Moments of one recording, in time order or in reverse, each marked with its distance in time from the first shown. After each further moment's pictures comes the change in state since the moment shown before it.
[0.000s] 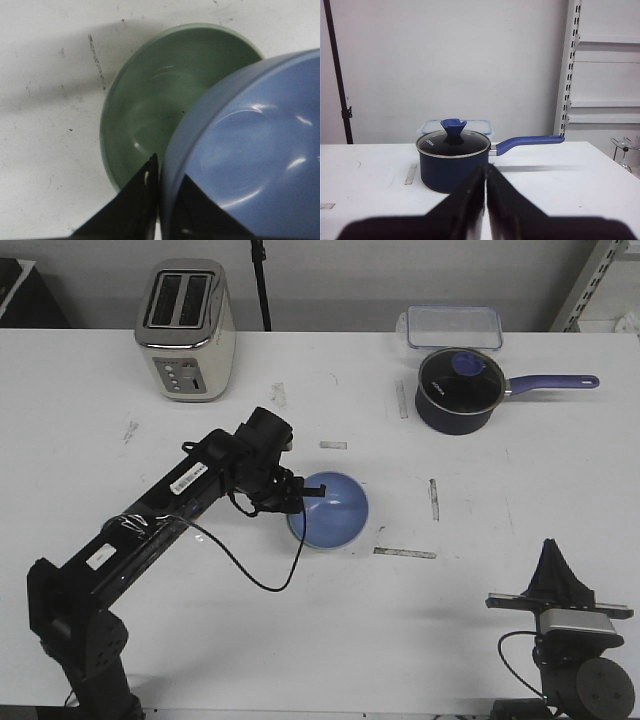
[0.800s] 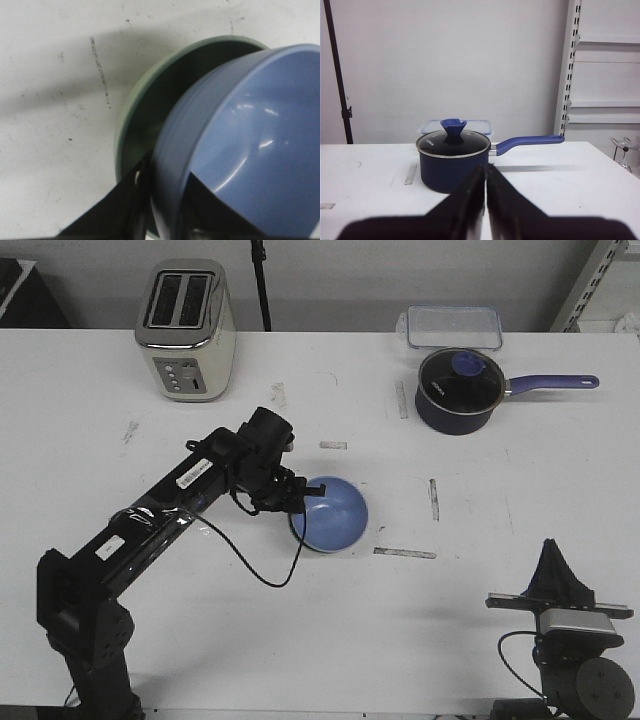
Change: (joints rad) left arm 0.011 0.029 0.000 0.015 0.035 0.024; right arm 0.000 0.000 0.000 0.000 0.000 0.000
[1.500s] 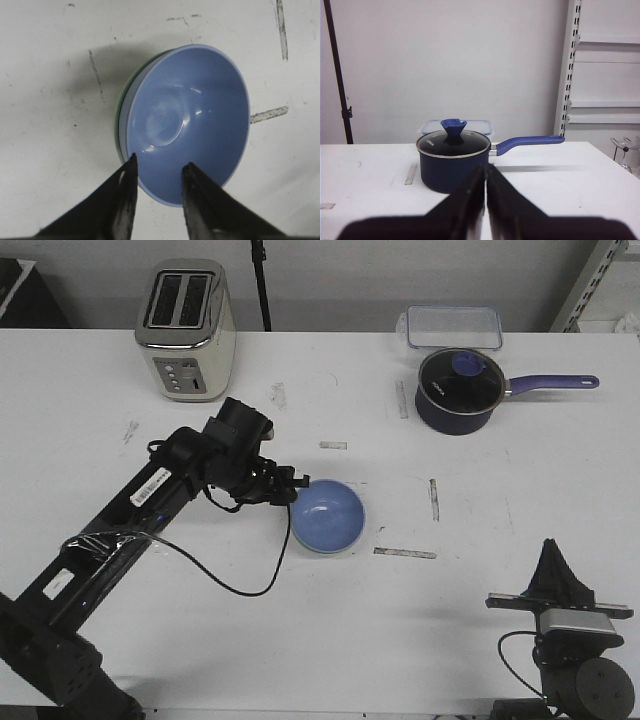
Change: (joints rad) left arm 0.037 -0.169 0.000 -0.029 0.008 -0.001; right arm 0.000 0.000 0.000 0.000 0.000 0.000
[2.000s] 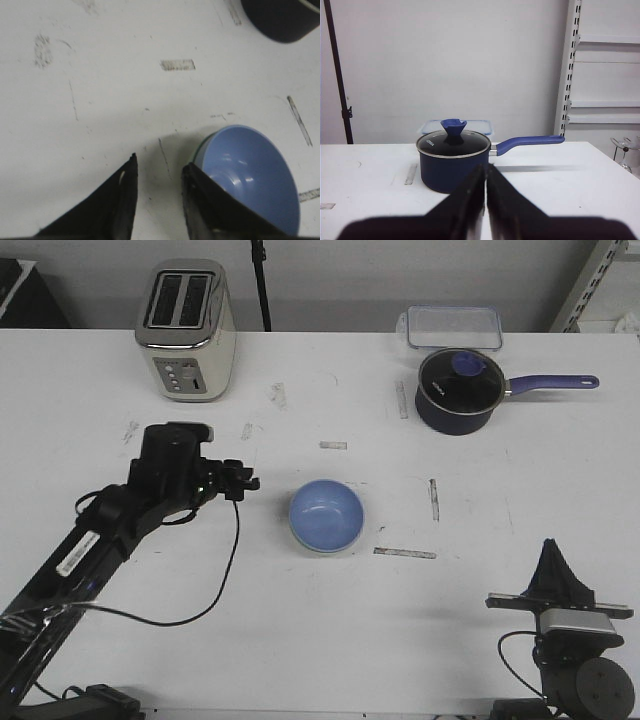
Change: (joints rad) left arm 0.143 -0.378 -0.468 0.504 -0.117 0.087; right arm 0.000 0.000 0.000 0.000 0.000 0.000
